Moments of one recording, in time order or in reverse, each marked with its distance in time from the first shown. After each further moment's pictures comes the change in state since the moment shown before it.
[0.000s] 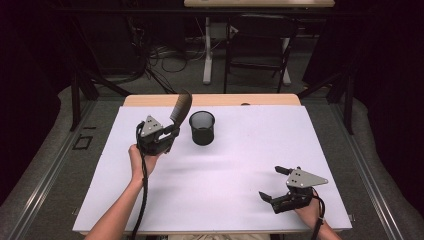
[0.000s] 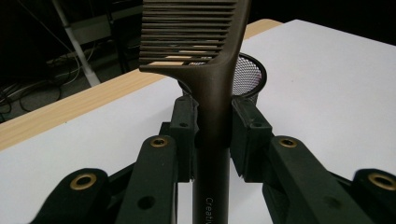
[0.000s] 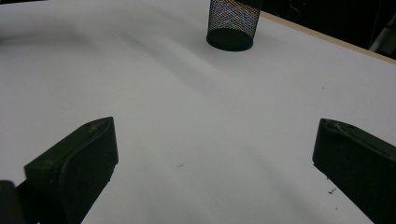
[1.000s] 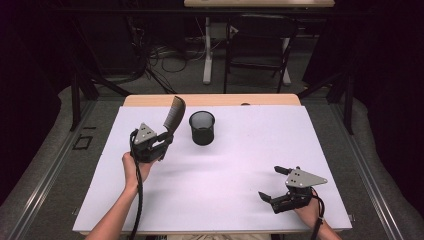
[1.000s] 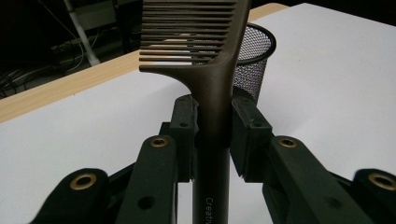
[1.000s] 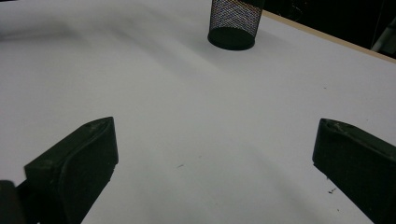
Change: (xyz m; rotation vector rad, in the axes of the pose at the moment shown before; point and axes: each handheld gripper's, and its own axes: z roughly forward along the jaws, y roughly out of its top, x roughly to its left) left arm 0.004 -0.023 -0.014 0.039 0.016 -0.013; right arm 0.000 0.000 0.001 0.009 0.004 -0.009
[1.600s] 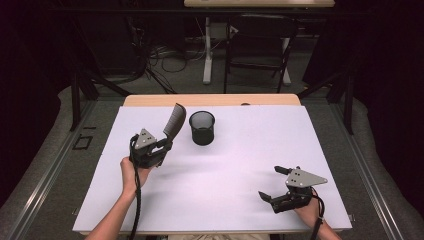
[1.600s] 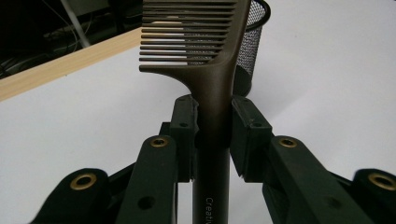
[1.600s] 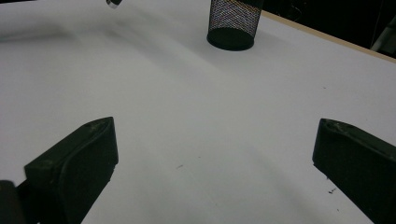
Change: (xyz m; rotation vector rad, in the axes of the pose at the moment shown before) left arm -0.004 -0.012 -0.005 0.059 -0.013 0.021; right arm -0.001 0.000 0.000 -0.007 0.000 0.007
